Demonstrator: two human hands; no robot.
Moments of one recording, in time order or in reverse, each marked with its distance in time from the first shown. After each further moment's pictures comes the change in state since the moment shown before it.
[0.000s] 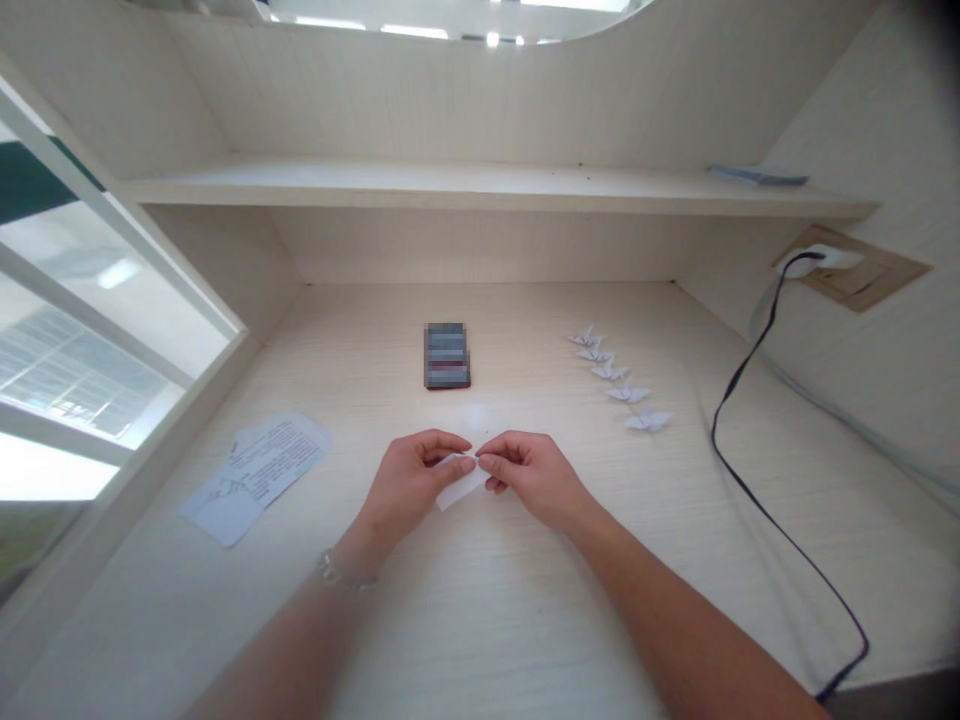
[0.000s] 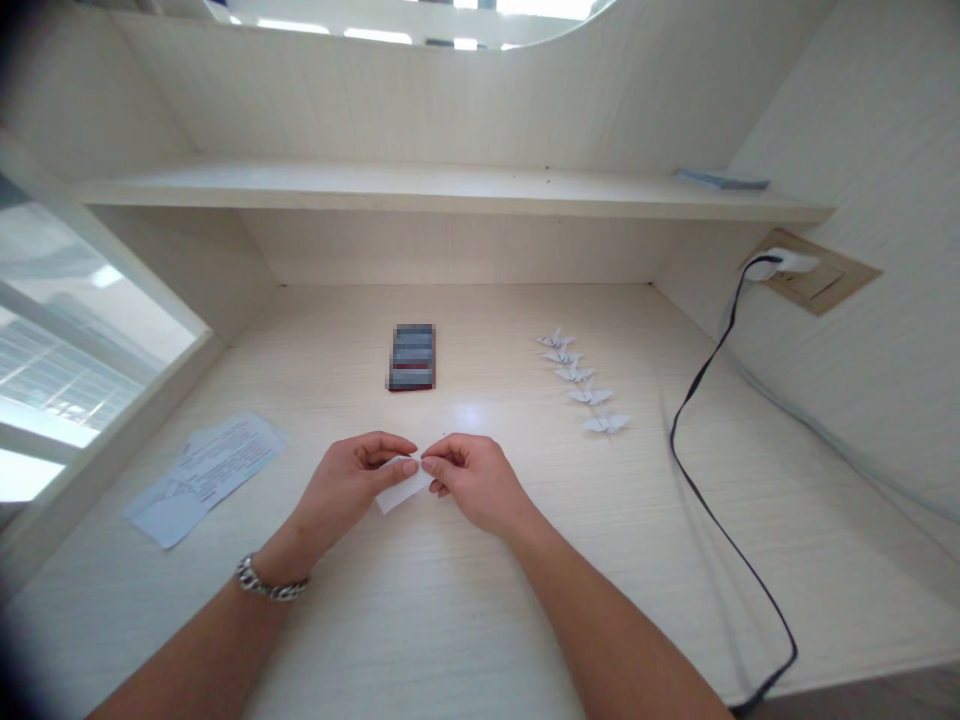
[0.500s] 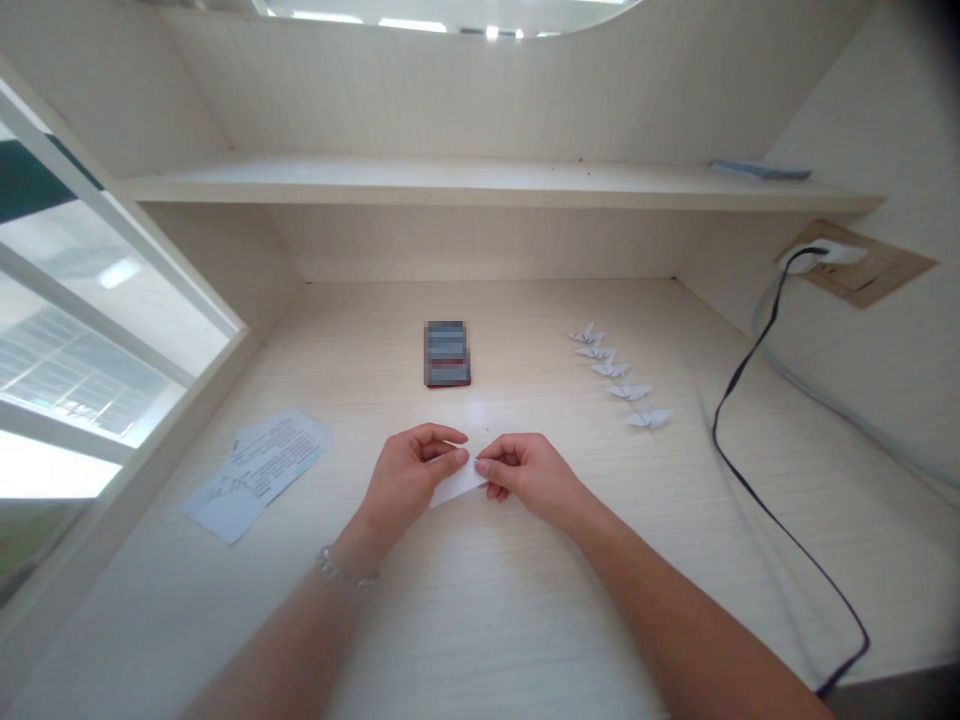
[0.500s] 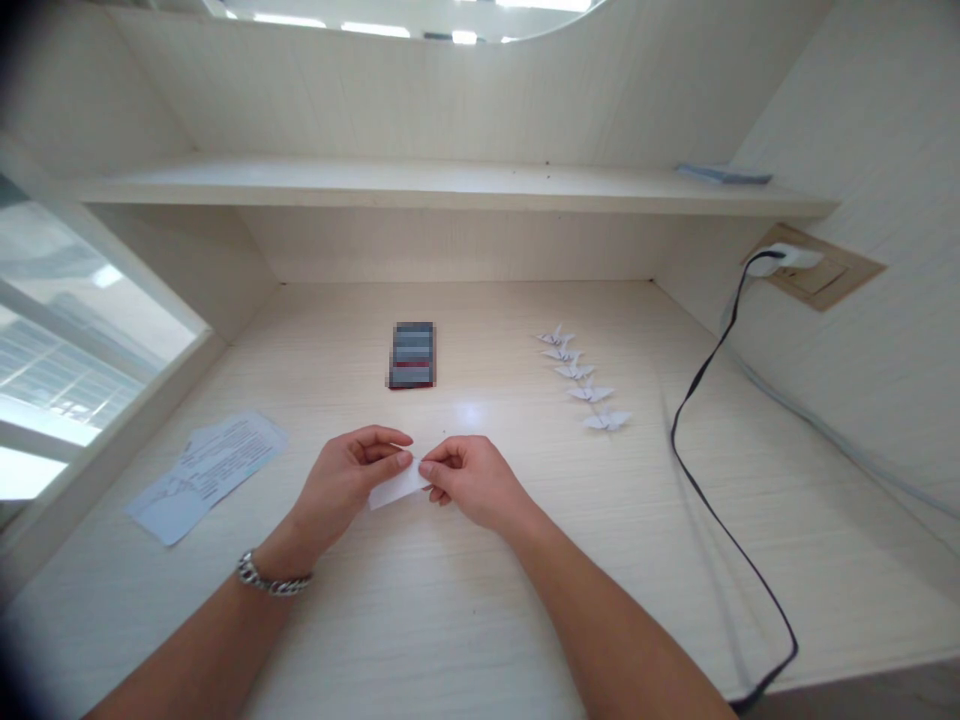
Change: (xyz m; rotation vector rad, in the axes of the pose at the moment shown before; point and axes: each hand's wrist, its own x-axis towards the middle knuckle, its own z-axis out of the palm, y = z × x) left_hand 0.001 -0.001 -0.001 -0.156 0.016 -0.036; right_hand 0.001 0.000 0.002 0.010 -0.060 0.094
